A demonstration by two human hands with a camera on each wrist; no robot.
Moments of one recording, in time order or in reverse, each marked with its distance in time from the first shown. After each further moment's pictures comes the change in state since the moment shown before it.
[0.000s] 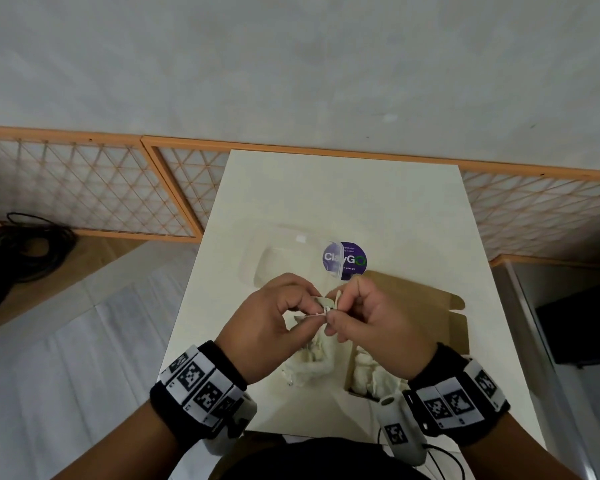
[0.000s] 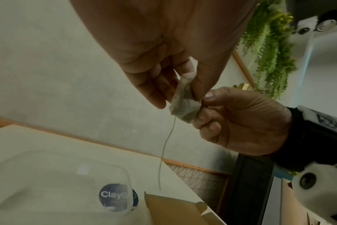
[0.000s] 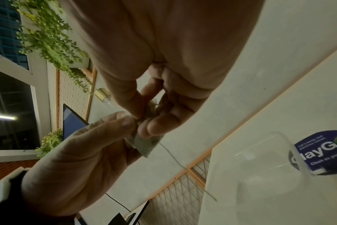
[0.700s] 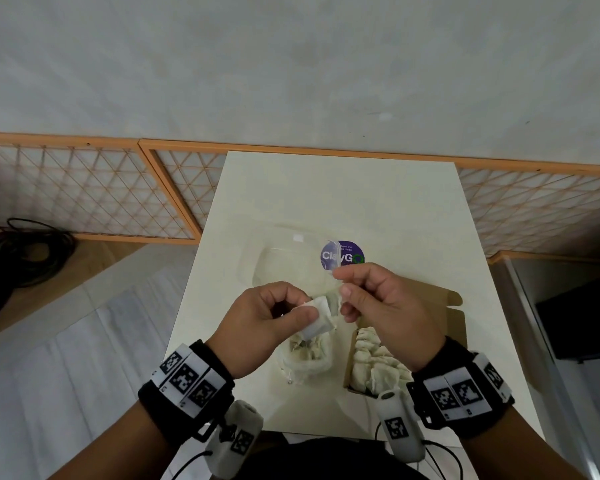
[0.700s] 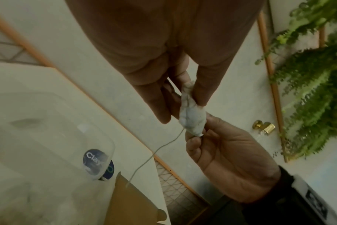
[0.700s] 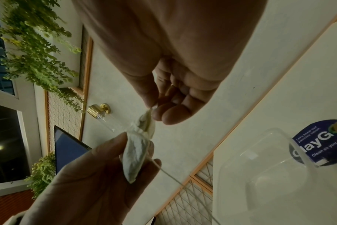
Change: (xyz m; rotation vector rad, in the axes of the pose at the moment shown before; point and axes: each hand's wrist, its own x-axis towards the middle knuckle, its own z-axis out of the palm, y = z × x) left_hand -0.004 -0.008 0.000 -0.491 -0.047 -0.335; right_hand -0.001 -0.002 -0.013 0.058 0.130 -0.060
